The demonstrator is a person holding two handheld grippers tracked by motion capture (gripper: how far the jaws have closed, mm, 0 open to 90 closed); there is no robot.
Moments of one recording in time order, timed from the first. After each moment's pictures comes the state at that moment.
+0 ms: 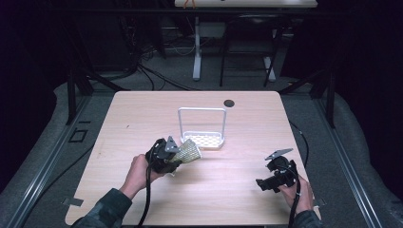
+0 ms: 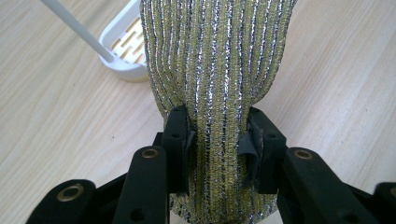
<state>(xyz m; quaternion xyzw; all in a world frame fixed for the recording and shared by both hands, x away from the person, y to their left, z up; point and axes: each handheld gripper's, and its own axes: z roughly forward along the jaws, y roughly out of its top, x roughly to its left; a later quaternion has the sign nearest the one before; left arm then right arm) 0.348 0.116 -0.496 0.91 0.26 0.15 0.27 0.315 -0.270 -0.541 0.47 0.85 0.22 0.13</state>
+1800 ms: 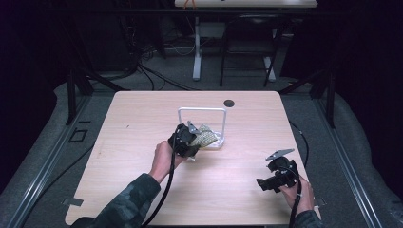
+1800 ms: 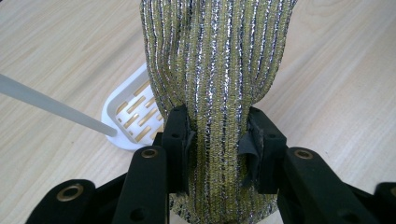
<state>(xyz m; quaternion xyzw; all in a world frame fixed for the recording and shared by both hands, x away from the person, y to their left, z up) 0.395 0.056 -0.493 0.89 0.32 0.17 0.28 0.312 -0.272 -0.537 0.46 0.85 0.22 0.14</state>
